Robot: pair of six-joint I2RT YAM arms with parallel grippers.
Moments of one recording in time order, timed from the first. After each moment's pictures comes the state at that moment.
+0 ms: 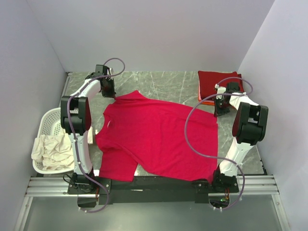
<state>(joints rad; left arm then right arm) -0.08 2.16 1.74 -0.57 0.14 -0.21 -0.22 1.93 1.30 -0.56 -0.21 -0.31</state>
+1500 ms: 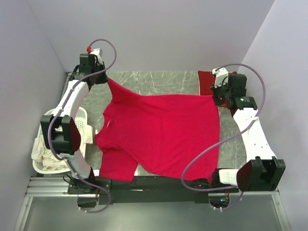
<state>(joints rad) -0.07 1.76 1.62 -0.46 0.11 -0.21 -0.01 1.27 1.21 -0.60 -0.17 -0.33</state>
